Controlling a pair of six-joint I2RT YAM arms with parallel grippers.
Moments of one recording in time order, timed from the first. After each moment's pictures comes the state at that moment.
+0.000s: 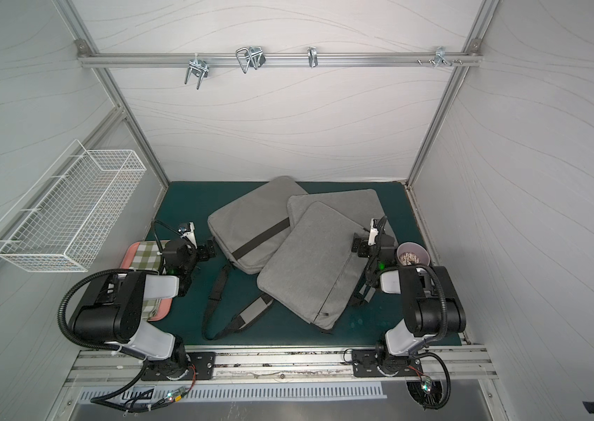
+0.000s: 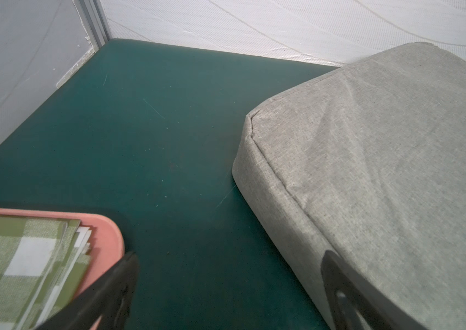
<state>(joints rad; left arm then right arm) 0.05 1.55 0.40 0.72 0.00 -0.09 0.08 1.56 0.43 0.74 0.01 0.05</state>
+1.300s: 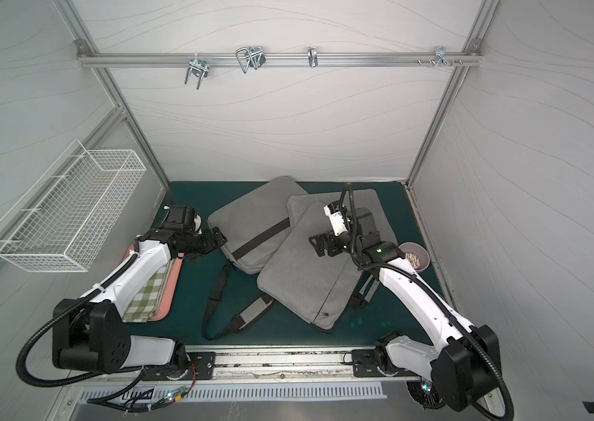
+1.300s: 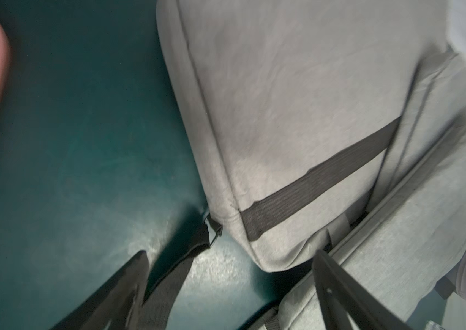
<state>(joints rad) -0.08 1.40 1.01 -0.70 0.20 -0.59 0.52 1.18 0.95 -0.42 -0.26 0.09</state>
